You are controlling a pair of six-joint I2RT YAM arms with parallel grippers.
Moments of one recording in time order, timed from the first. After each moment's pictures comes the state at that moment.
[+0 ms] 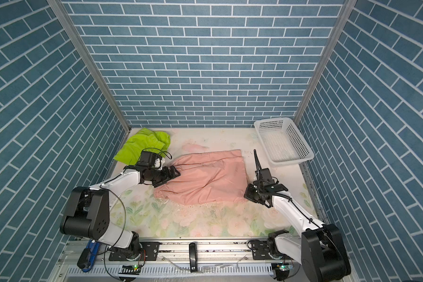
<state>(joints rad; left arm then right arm) -0.15 1.53 0.85 -0.40 0.43 -0.50 0.32 1.14 0.65 -0.61 -0.25 0.58</state>
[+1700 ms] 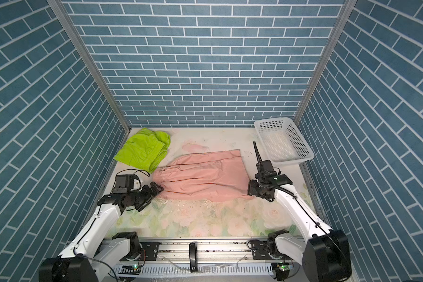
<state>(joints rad) 0.04 0.96 0.48 -0.55 0.43 -0.67 0.32 1.07 0.79 -0.87 -0.09 0.44</state>
